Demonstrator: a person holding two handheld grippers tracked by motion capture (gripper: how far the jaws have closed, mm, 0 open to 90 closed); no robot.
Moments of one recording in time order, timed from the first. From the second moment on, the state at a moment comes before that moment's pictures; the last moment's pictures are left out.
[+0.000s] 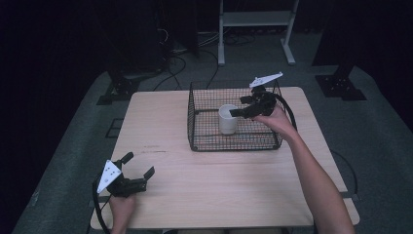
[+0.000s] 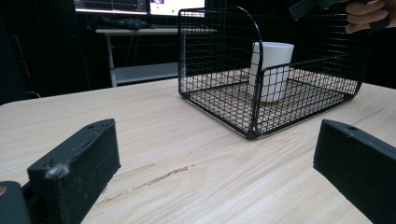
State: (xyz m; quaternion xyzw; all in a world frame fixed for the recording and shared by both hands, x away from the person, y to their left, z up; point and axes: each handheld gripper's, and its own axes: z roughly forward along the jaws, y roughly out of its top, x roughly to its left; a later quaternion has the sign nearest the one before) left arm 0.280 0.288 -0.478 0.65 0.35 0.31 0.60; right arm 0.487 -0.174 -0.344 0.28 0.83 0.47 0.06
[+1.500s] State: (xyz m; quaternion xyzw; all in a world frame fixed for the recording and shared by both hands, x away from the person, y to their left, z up) left arm 0.279 0.288 -0.478 0.65 0.35 0.31 0.60; right arm 0.426 -0.206 -0.341 0.24 0.83 0.49 0.05
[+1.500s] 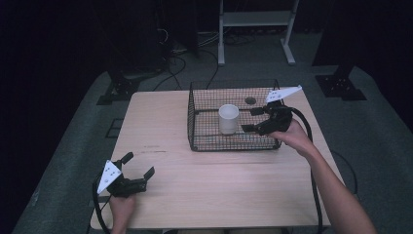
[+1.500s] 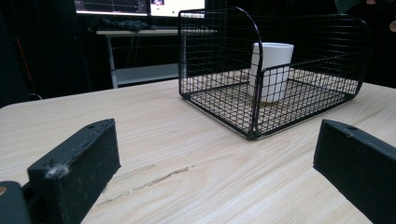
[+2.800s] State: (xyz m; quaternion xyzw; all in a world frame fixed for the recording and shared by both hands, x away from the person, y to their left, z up) left arm 0.279 0.288 -0.478 0.65 0.35 0.31 0.60; right arm 0.387 -0.238 -0.374 0.25 0.83 0.50 0.03
